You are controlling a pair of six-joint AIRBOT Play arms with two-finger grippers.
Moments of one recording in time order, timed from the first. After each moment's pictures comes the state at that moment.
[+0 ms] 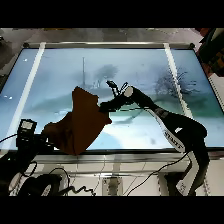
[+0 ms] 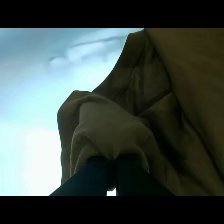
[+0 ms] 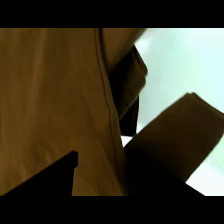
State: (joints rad) left arm -0.31 -0.11 0.37 1.85 -1.03 -1.61; right arm 0.51 -1.90 1.56 -0.80 0.92 1.29
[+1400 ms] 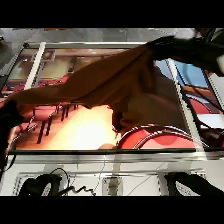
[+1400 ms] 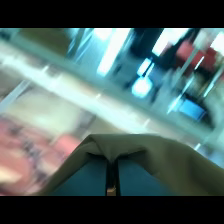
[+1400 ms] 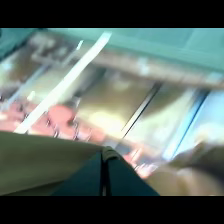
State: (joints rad) left arm -0.19 -0.11 0.52 2.25 -0.47 -2.63; right arm 0.21 -1.13 1.64 -1.11 0.87 1.27
